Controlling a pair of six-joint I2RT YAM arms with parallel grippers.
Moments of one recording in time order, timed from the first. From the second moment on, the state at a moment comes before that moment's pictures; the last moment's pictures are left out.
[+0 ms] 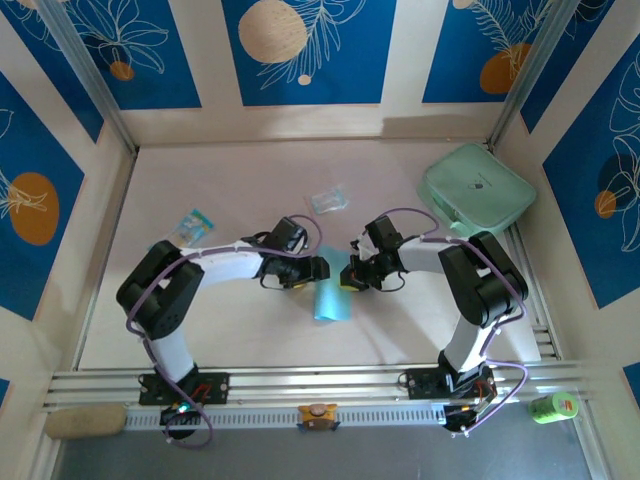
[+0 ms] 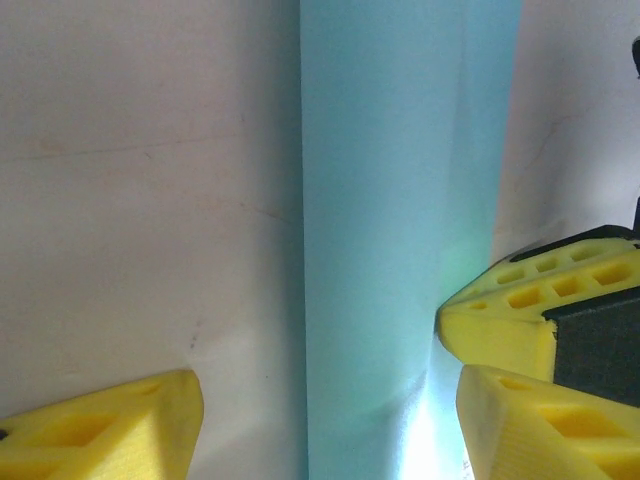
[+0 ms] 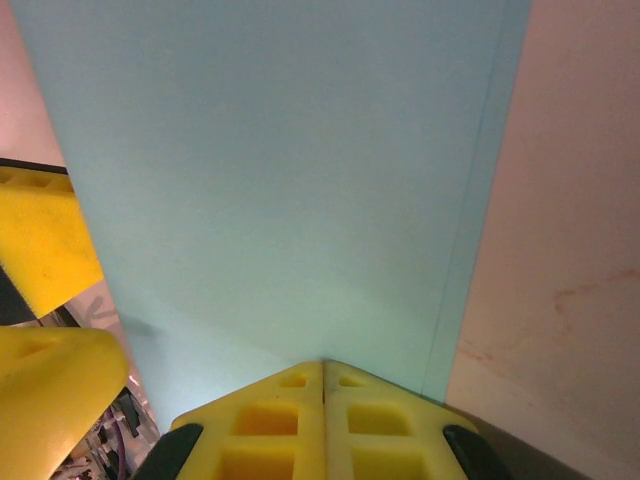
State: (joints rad) left arm -0.71 1.76 0.97 -0.25 0.37 -0.79; right arm 0.45 1.74 0.80 -0.26 -0.68 0.59
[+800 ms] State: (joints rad) left arm -0.73 1.81 1.05 -0.40 0.29 -0.71; right arm 0.42 1.68 0.78 -0.19 -0.71 0.67
